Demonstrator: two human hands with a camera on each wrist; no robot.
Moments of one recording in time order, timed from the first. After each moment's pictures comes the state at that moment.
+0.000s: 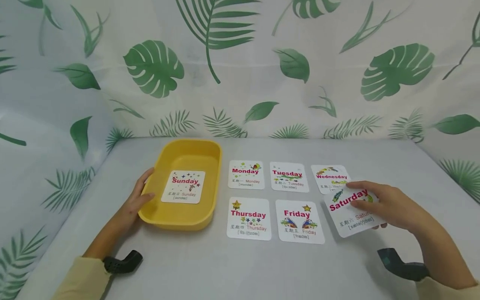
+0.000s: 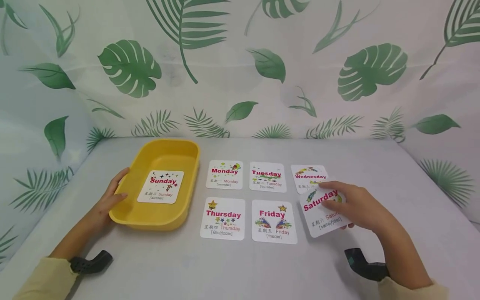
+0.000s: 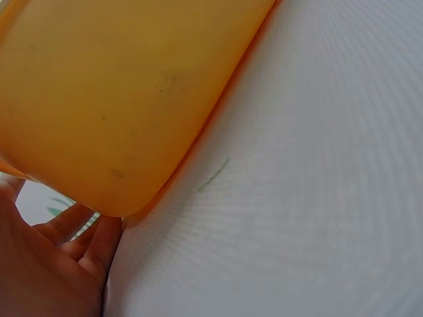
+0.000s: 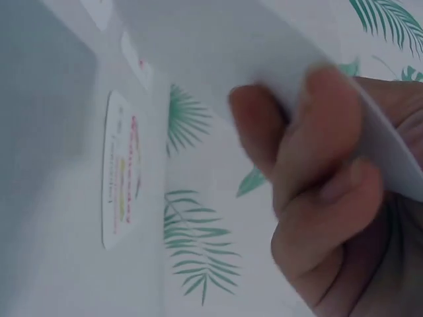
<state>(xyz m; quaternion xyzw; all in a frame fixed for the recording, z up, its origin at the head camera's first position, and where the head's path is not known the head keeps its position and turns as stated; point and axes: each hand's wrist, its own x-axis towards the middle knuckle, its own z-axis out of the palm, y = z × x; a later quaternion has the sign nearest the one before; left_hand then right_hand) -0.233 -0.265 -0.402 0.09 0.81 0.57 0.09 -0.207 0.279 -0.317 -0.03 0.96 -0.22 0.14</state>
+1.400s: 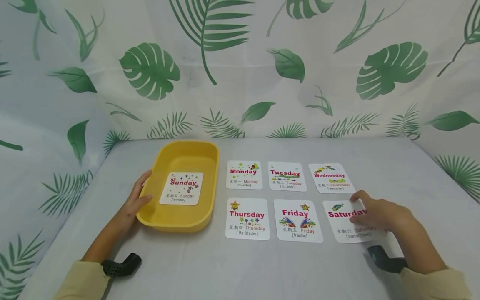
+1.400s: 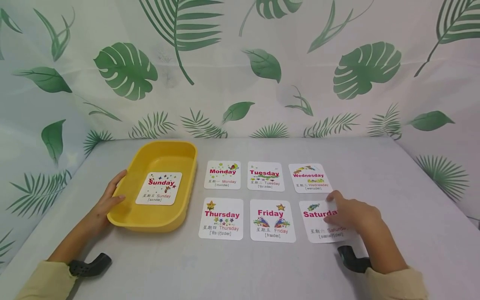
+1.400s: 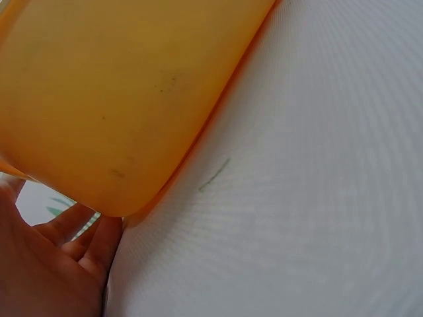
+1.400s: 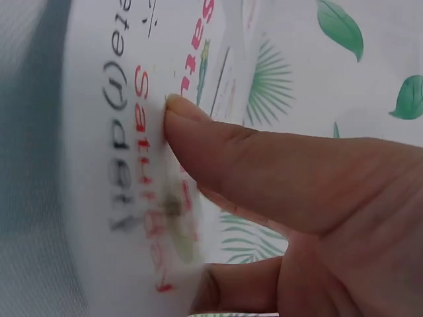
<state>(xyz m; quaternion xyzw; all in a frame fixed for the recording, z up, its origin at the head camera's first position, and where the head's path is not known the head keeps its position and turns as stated) -0.233 -0.265 -0.401 0.09 0.82 0.56 0.09 -0.221 0.296 -0.348 0.05 0.95 -0.08 0.28</state>
